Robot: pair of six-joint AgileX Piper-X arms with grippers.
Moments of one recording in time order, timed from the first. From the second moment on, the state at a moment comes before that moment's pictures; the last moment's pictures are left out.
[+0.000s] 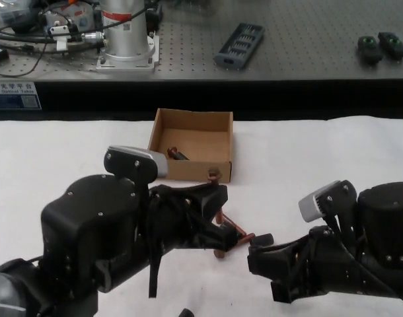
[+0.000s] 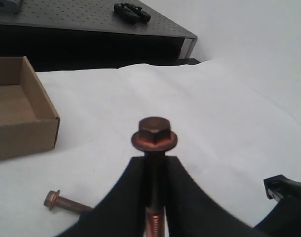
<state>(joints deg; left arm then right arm) -39.8 89.5 -29.2 -42.3 6.6 -20.2 37.7 79.7 -22.7 -15.7 -22.7 11.5</state>
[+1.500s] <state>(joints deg) -33.8 97.0 -29.2 -51.5 24.6 -28.9 37.5 90.7 -20.1 -36.3 -34.3 6.6</state>
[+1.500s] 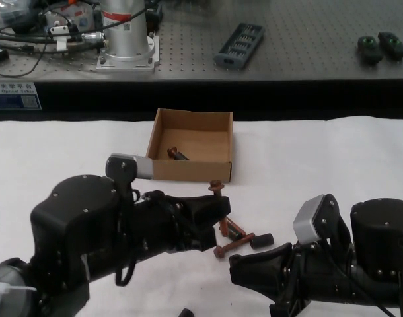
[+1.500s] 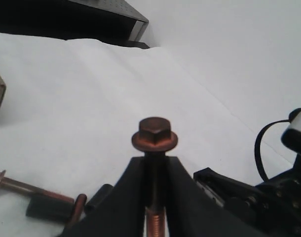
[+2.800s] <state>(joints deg) -32.6 97.0 -29.2 -49.0 37.9 -32.1 37.5 90.8 -21.7 -37.7 -37.3 6.4</state>
